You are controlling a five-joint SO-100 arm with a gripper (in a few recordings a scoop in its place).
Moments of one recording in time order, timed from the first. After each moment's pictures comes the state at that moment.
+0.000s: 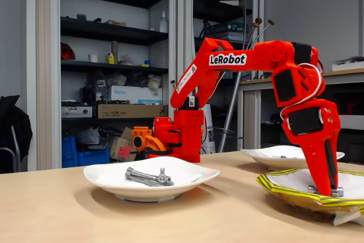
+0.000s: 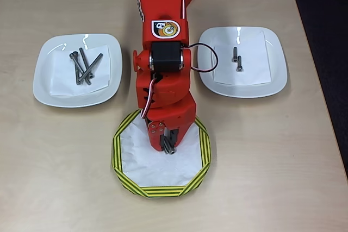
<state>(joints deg) -4.0 47.2 51.1 70.3 69.8</state>
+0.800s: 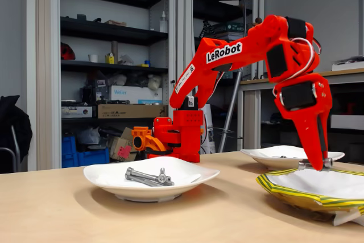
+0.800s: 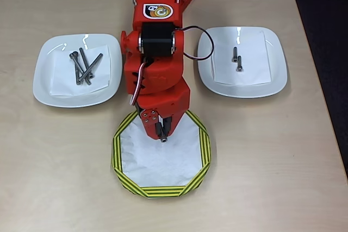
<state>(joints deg) -2.0 47.9 38.5 84.6 64.3</state>
